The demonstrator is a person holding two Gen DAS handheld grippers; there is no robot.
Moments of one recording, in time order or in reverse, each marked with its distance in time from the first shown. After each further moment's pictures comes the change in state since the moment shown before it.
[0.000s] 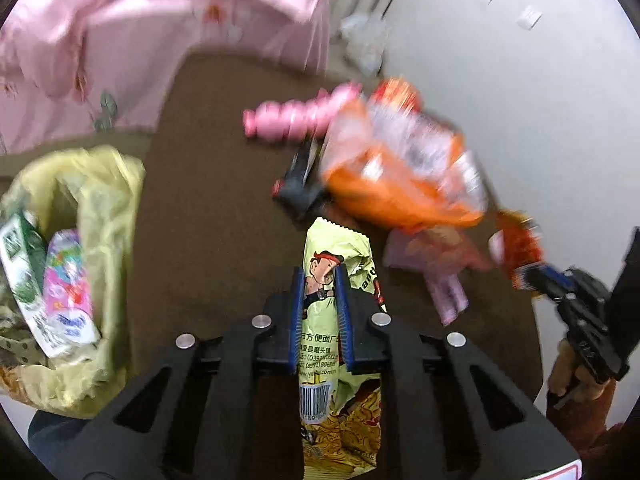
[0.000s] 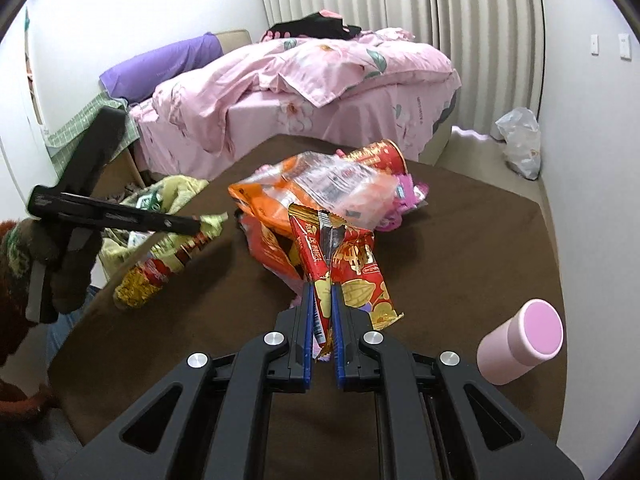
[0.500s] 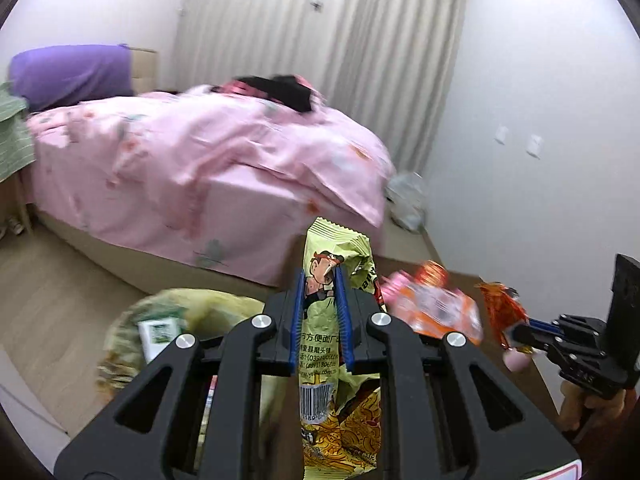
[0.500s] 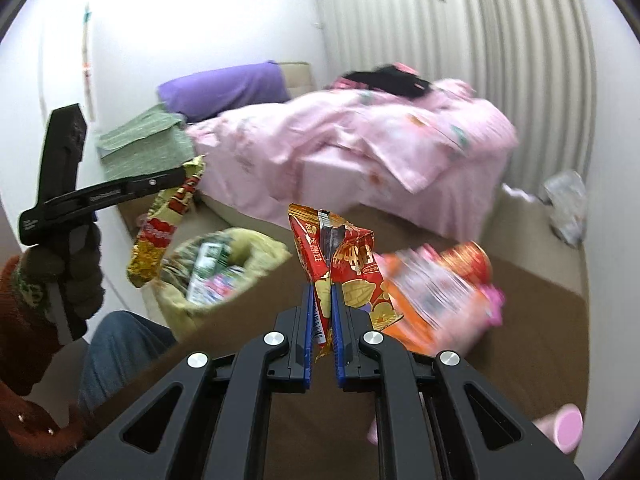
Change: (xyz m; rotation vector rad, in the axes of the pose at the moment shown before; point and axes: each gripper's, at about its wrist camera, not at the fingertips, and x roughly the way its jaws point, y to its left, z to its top) left arm -0.159 0.049 -0.013 -0.067 -0.552 0.214; right arm -0.011 0.086 0.071 -0.158 -0.139 0.166
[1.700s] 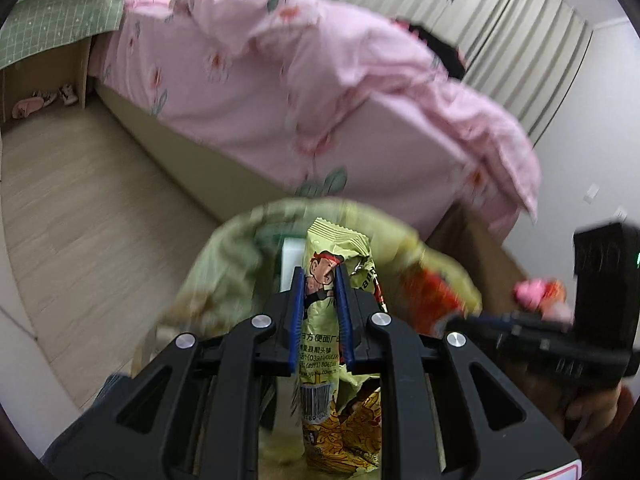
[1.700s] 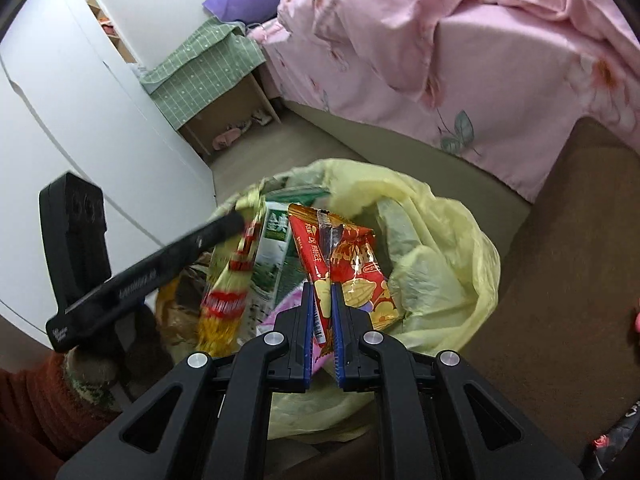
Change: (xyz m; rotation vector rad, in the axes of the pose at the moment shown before) left arm 0.095 0.184 -0.107 -0.349 0.157 0.153; right arm 0.297 0.094 0.019 0.059 0.420 0.379
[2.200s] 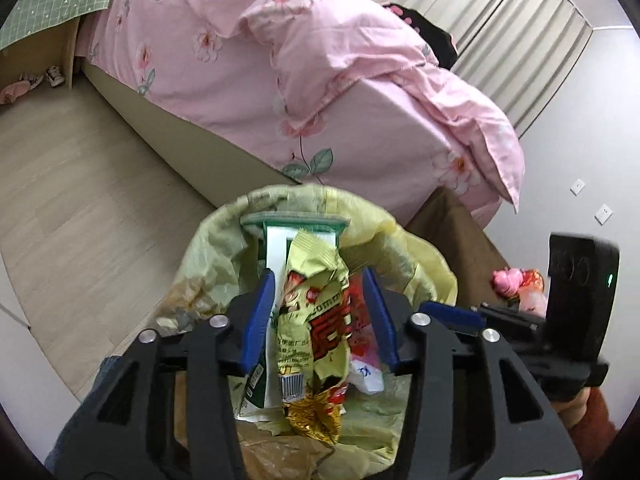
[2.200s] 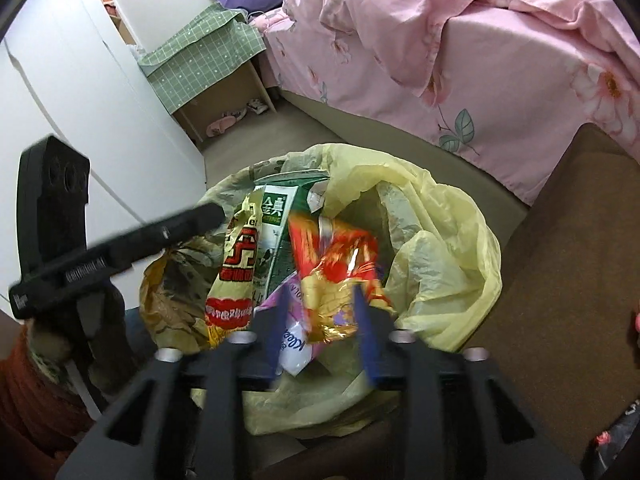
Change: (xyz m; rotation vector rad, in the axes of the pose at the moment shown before) left arm -0.019 0.005 0.014 -0.040 0.057 -0.070; right arm 0.009 0.006 -0.003 -0.052 0.014 -0.043
